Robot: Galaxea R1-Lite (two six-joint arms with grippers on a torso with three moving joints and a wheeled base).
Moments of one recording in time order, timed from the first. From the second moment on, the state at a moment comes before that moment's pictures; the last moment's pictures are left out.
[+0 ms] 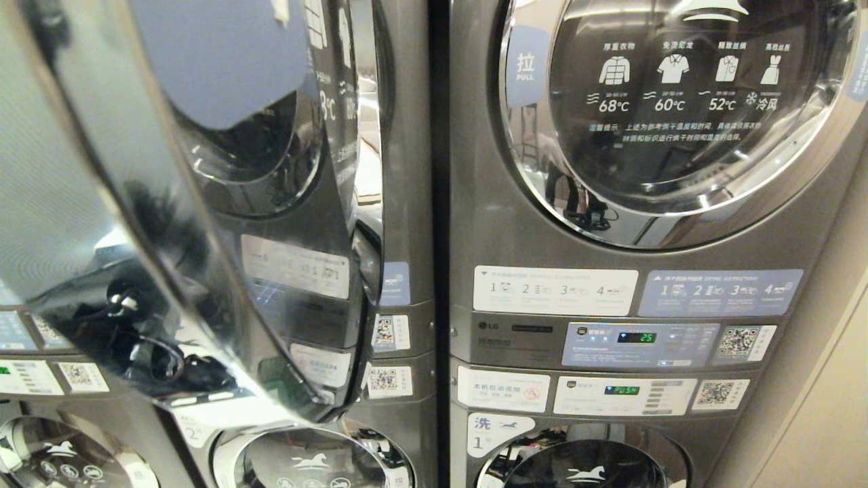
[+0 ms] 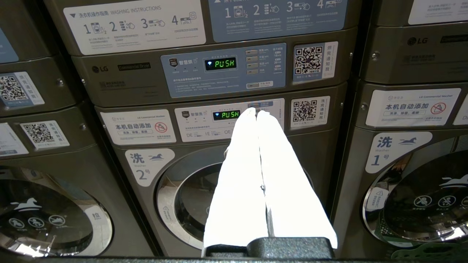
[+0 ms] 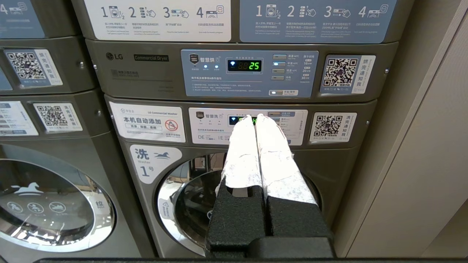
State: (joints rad) left arm 0.00 0.00 0.00 0.00 -0.03 0.11; right arm 0.00 0.00 0.00 0.00 0.00 0.01
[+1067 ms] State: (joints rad) left arm 0.00 0.00 0.00 -0.01 0.00 0.01; right arm 0.00 0.00 0.00 0.00 0.00 0.01
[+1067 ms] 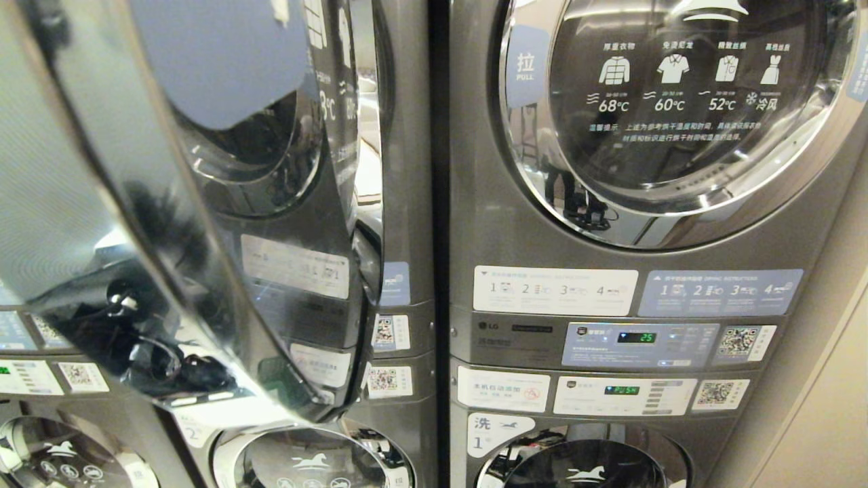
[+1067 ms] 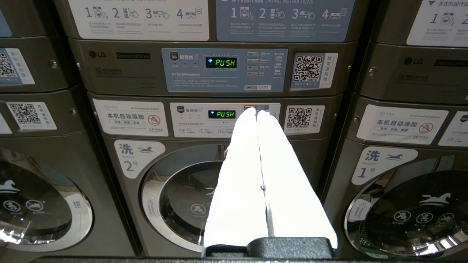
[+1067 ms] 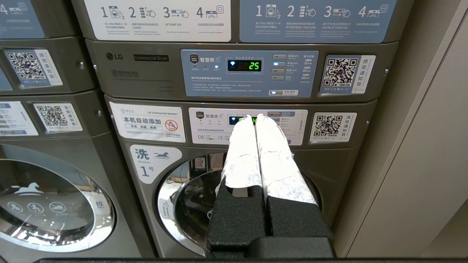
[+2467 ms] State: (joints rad) left arm 0.00 0.00 0.00 0.00 -0.01 0.06; right arm 0.00 0.00 0.00 0.00 0.00 0.01
